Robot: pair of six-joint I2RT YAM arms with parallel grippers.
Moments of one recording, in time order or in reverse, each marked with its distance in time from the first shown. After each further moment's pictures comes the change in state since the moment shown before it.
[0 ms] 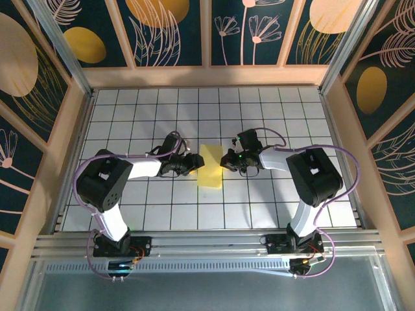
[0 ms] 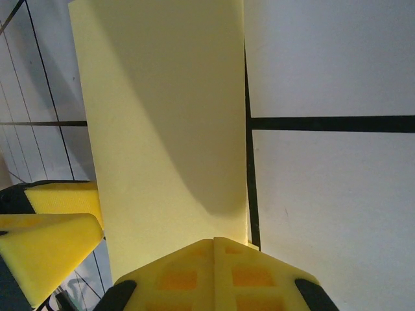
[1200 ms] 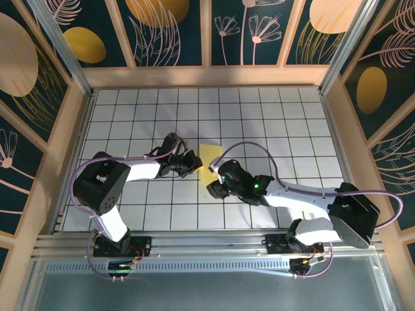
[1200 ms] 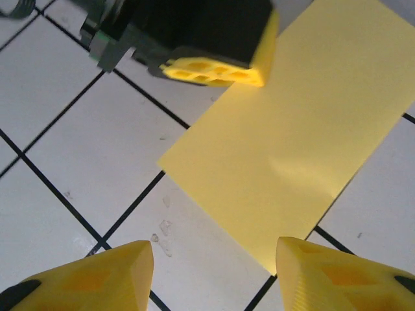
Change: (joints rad) left arm -0.013 -0.037 -0.029 0.051 0.016 -0.171; right arm 0.532 -0.452 -0.199 -0.094 0.640 -0.549
